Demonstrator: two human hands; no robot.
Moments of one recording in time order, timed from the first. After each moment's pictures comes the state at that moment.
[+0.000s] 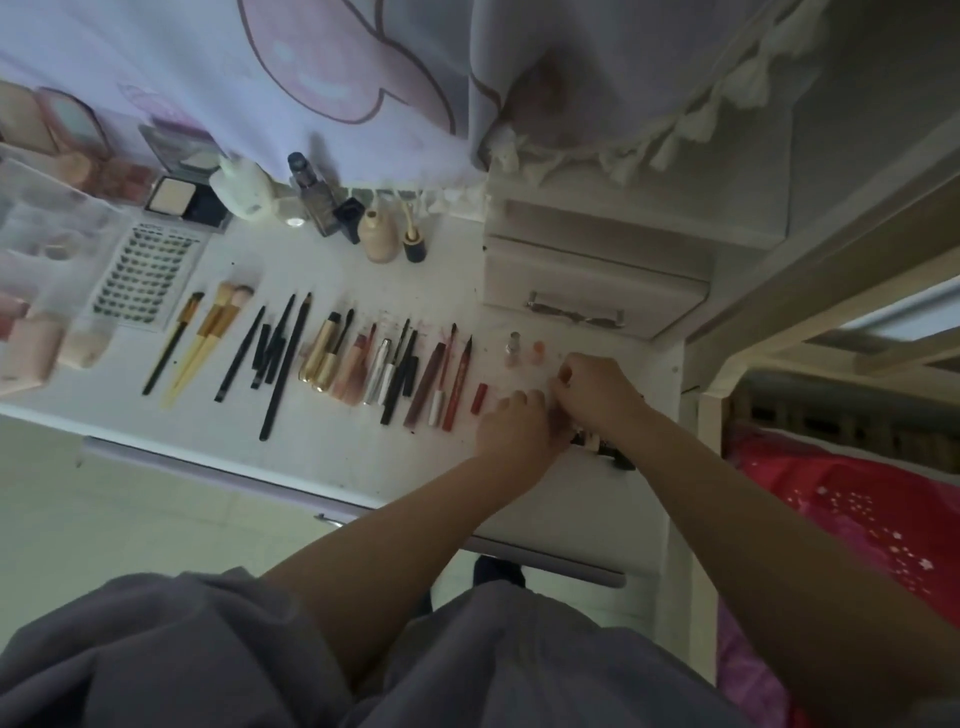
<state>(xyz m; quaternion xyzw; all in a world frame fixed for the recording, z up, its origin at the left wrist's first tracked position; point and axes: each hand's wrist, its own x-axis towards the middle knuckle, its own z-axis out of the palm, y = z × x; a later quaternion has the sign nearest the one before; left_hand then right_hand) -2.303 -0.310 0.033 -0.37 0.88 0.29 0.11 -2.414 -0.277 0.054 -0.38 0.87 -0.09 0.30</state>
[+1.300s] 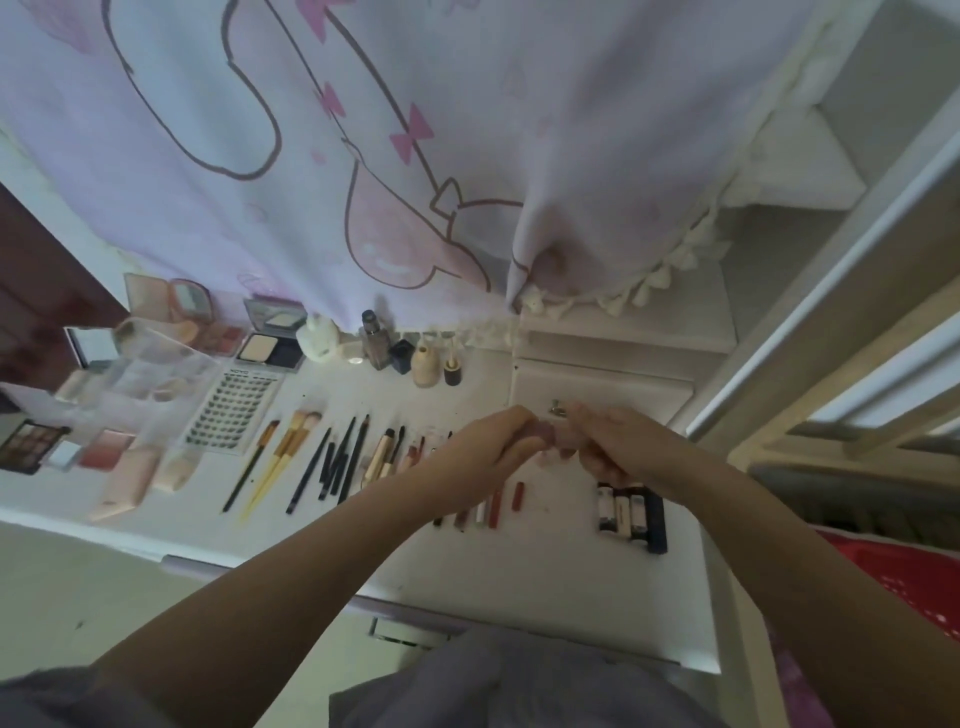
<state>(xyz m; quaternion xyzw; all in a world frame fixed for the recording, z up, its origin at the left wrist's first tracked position) -2.229 -0.397 0.167 -0.15 0.91 0.38 -0.04 -2.377 -0.273 0.187 -0.35 0.73 -0.35 0.48</state>
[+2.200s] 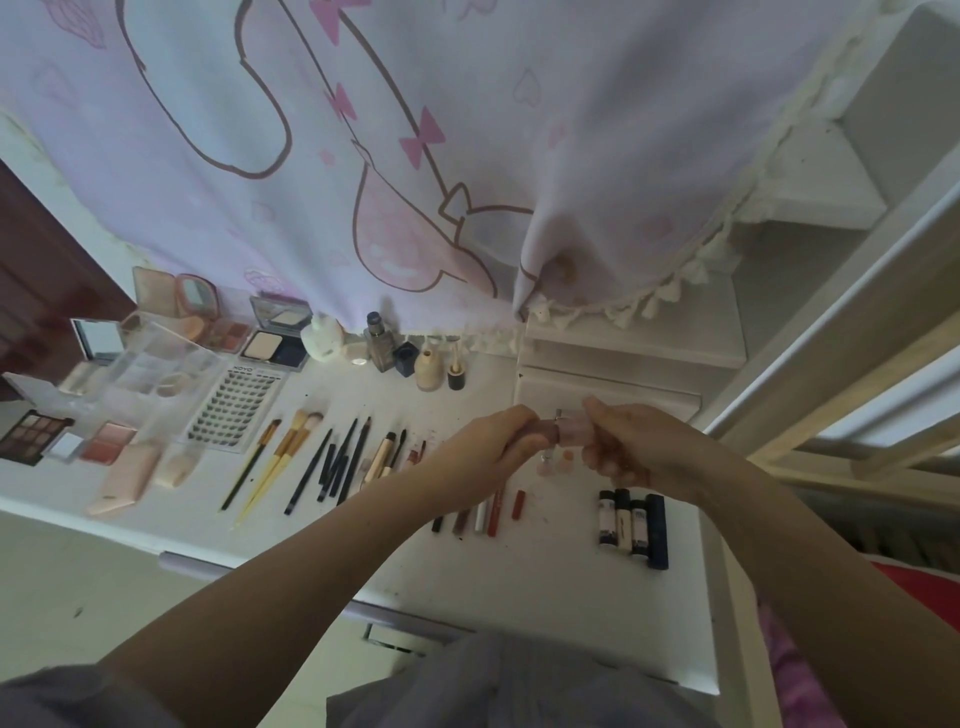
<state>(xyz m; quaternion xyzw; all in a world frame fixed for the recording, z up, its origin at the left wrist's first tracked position) -2.236 -0.404 0.165 -0.17 0.91 0.38 -0.04 -2.392 -0.278 0.196 -0.23 0.68 -0.41 0.56</state>
